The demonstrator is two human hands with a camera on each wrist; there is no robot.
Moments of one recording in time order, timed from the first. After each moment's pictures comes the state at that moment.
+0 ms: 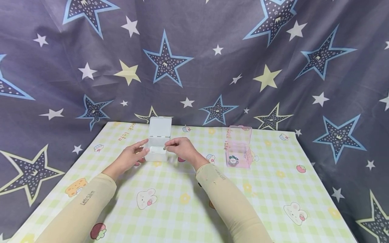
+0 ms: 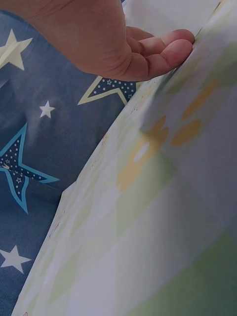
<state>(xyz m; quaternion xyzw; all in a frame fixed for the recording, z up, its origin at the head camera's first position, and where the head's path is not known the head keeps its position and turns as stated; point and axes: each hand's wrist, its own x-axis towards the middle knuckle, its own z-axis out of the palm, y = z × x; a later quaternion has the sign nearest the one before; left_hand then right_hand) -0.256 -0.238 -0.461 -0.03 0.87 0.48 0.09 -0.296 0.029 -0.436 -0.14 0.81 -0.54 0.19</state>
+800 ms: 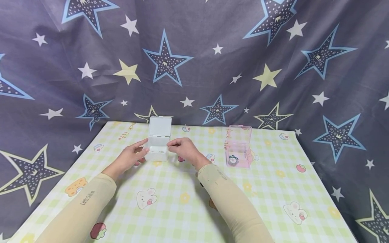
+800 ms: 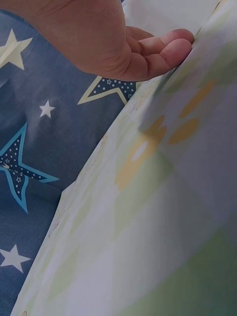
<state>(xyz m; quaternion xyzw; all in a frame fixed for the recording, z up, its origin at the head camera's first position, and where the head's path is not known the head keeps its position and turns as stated) -0.256 -0.239 -0.462 -0.03 0.88 0.47 0.09 -0.294 0.035 -0.439 -0.11 0.80 -0.56 0.21</state>
